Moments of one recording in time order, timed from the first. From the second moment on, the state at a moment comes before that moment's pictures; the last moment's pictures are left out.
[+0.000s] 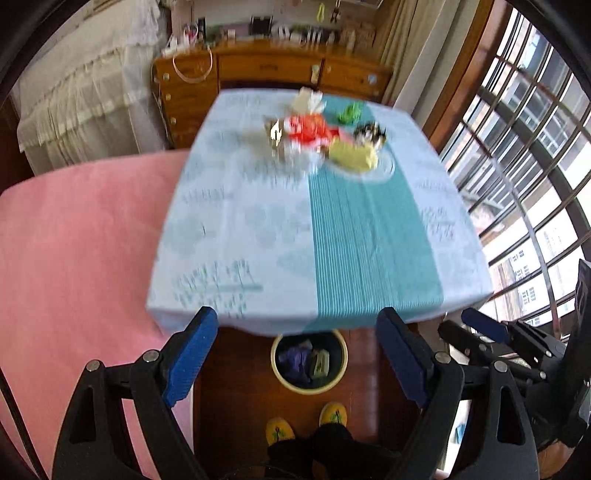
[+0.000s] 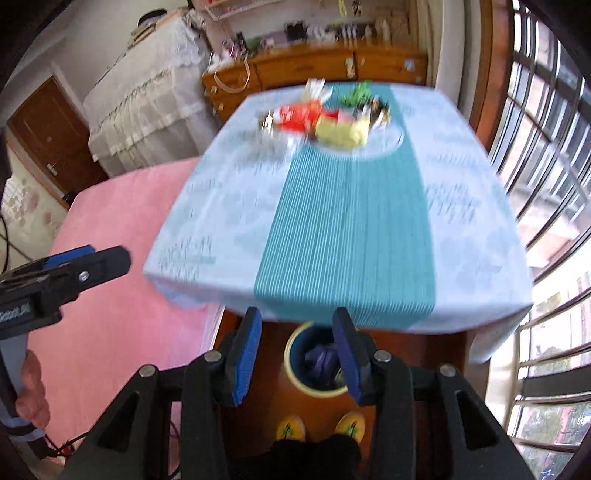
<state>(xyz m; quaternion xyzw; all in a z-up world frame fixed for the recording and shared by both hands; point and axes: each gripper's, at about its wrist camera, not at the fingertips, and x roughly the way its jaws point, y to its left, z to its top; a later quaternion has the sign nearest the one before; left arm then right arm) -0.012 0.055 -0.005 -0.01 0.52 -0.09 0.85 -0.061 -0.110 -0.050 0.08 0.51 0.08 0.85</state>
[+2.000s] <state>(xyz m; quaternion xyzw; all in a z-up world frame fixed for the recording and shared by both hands) 0.343 -0.014 -0.193 -0.21 0.63 0.16 0.73 0.299 -0.164 -0.137 -0.05 0.51 0.34 0.79</state>
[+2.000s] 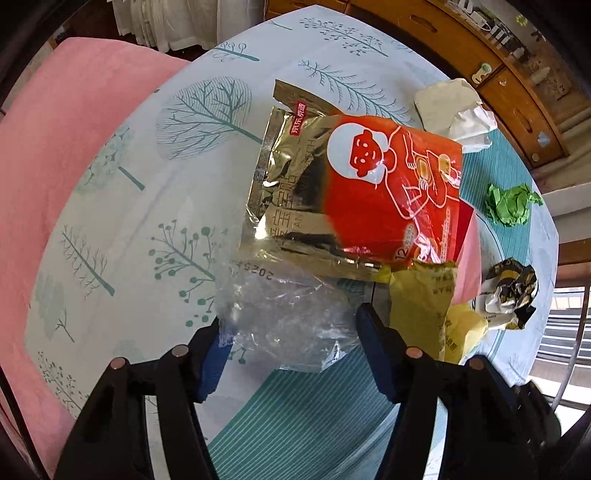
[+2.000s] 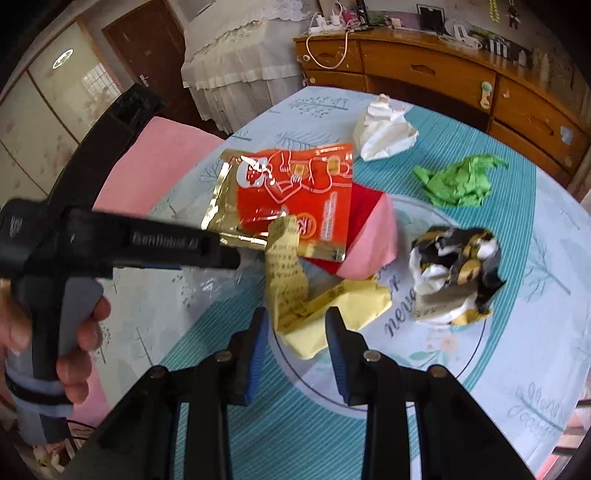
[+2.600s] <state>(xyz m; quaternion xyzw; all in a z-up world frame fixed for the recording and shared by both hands) 0.270 -0.003 -0.129 -0.16 0.61 0.14 0.76 0.301 -0.120 -0.157 -0.11 0.54 0.31 0.78</state>
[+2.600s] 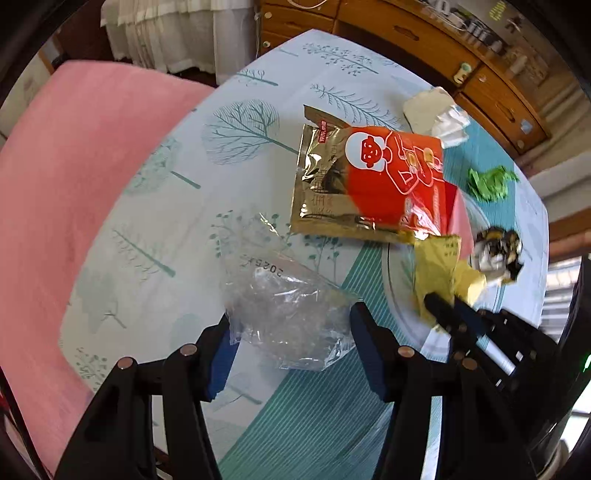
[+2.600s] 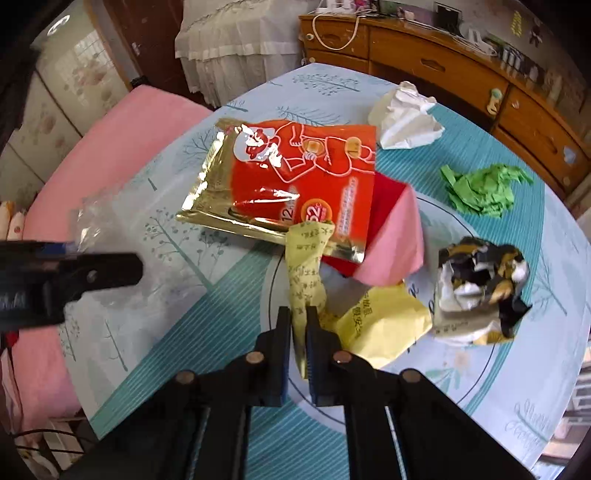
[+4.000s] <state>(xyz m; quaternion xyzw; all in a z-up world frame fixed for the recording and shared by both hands) -0.016 0.047 -0.081 0.11 0.55 -0.18 0.81 -0.068 -0.091 -0.082 0.06 0.56 0.05 0.82</state>
